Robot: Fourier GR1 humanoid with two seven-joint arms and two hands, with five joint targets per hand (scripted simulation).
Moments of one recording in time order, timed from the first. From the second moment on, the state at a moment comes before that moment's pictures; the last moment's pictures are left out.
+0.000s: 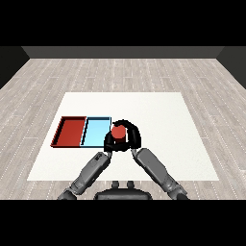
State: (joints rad) left arm -0.36 0.01 -0.54 -1.22 0.37 0.56 -0.43; right arm -0.45 0.00 0.54 -1.49 -0.26 -0.52 -0.31
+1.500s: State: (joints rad) left arm -0.38 0.03 -0.45 -1.24 0.31 0.61 -0.45; right arm -0.23 -0.09 0.39 -1.76 -0.24 -0.38 -0.17
